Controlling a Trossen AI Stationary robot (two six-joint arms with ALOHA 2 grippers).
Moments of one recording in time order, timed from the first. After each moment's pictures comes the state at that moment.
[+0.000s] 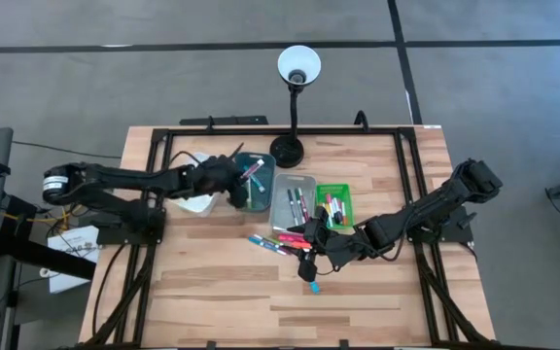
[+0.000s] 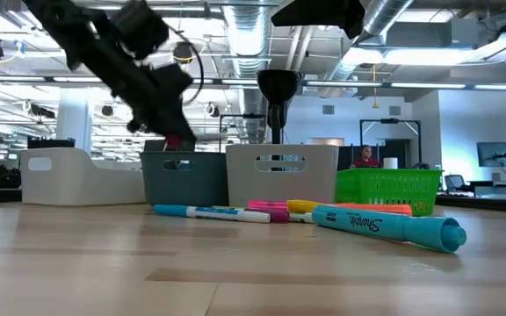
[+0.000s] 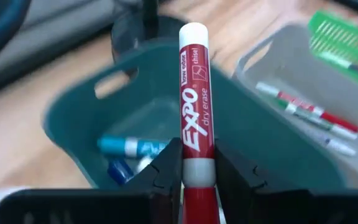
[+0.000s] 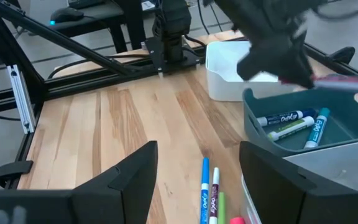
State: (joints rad) left arm 0.20 1.26 0.57 0.05 -0.29 -0.31; right arm 0.45 1.58 1.08 0.00 0.60 0.37
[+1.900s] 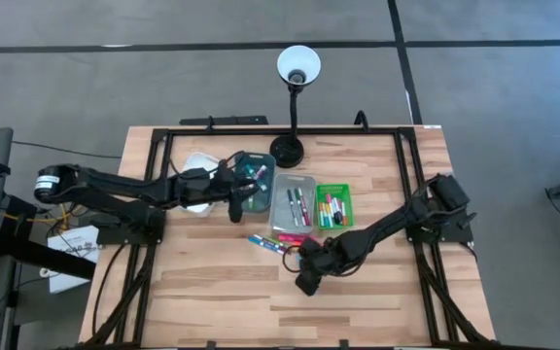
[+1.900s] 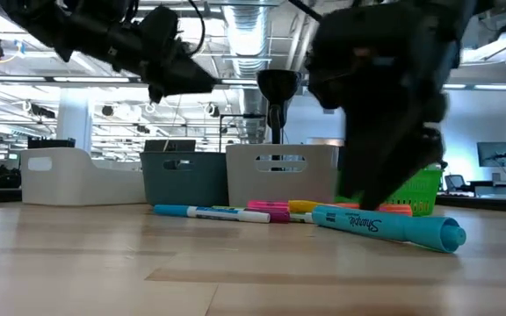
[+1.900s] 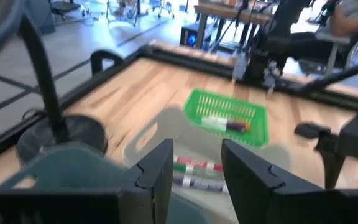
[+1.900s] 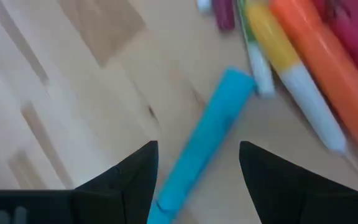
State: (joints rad) left arm 0.05 1.17 0.49 0.43 -0.21 -0.13; right arm 0.42 1.87 1.14 -0.42 0.10 1.04
